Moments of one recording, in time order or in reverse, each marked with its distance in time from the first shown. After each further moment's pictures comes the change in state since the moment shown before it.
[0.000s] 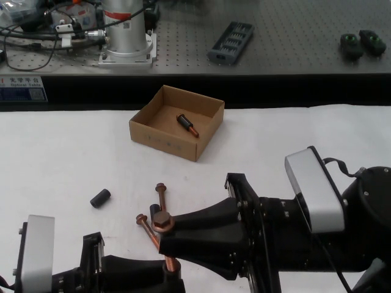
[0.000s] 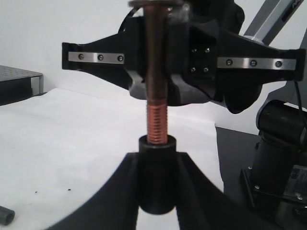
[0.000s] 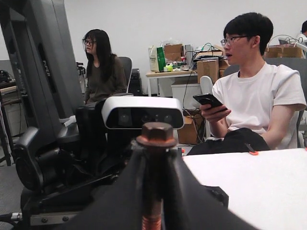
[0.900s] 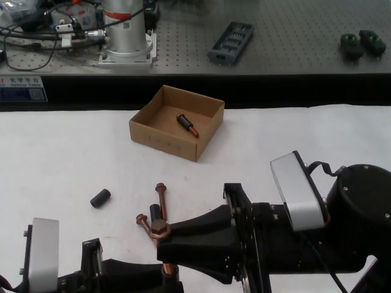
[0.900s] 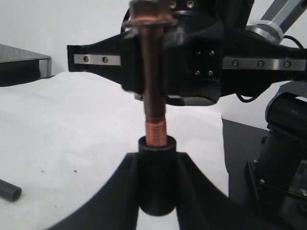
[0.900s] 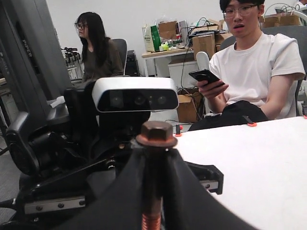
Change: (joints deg) left arm 0.0 -0.4 0.5 2.9 -1.8 -0.1; right arm 0.0 -0.4 -0.4 10.2 0.2 -3.5
